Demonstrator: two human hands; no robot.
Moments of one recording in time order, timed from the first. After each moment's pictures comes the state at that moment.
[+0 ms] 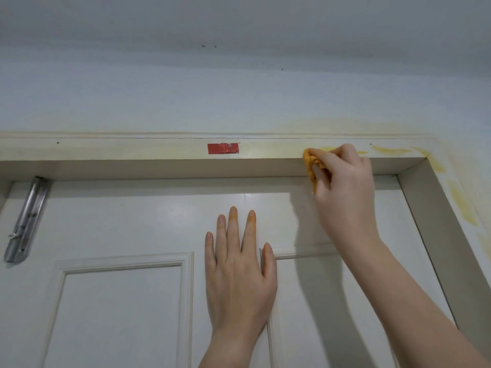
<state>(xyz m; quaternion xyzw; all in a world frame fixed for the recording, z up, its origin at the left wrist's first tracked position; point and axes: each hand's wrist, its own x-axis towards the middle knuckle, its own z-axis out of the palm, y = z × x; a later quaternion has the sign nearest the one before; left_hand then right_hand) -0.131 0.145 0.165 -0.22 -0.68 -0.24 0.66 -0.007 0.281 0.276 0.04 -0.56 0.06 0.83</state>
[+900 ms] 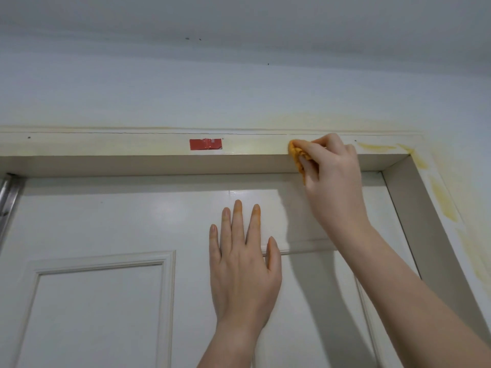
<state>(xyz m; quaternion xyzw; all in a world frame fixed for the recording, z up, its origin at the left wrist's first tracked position) -0.120 0.177 0.170 -0.24 -0.68 -0.24 0.65 -0.004 0.299 0.287 0.06 -0.57 0.03 0.82</state>
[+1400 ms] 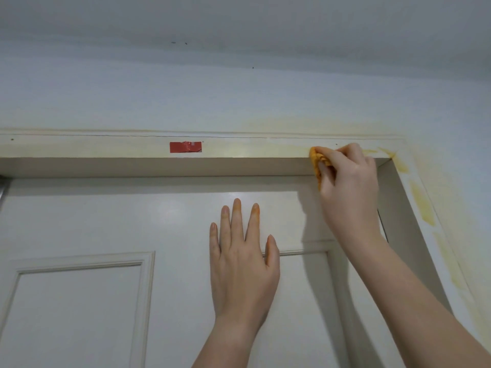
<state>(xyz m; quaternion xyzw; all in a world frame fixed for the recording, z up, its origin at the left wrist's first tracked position) -0.103 0.210 0.177 -0.24 -0.69 -0.25 0.64 0.013 0.352 0.277 0.02 -0.55 0.07 0.83</state>
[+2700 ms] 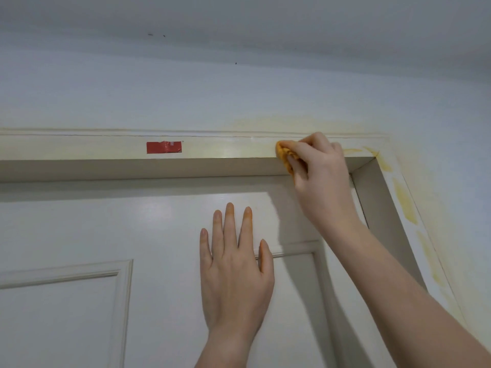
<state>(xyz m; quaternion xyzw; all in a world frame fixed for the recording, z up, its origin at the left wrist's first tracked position) -0.101 0.223 0.172 -0.23 -0.69 -0.22 0.65 0.017 0.341 0.295 0.08 -0.59 0.02 0.80</state>
